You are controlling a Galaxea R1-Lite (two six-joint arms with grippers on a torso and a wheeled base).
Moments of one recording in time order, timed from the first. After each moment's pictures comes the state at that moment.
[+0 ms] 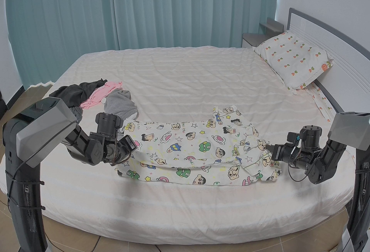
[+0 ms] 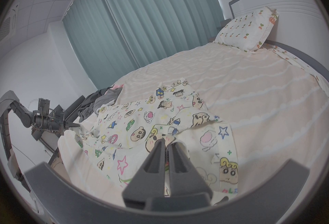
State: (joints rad) left arm -0.21 2.34 -1.17 -0.42 0.02 -0.82; right arm 0.07 2.36 -0.75 -1.22 0.31 0.24
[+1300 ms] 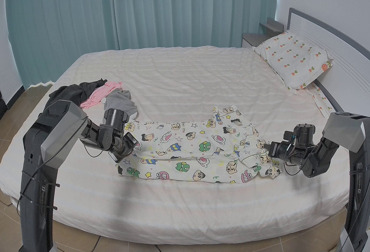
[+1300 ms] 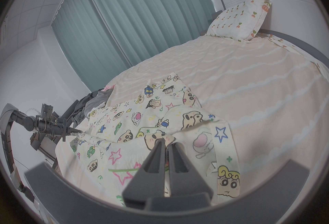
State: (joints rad) left arm -0.17 2.54 -1.56 -0.09 0.03 -0.94; right arm 0.06 2.46 -0.92 -1.08 0.30 0.29
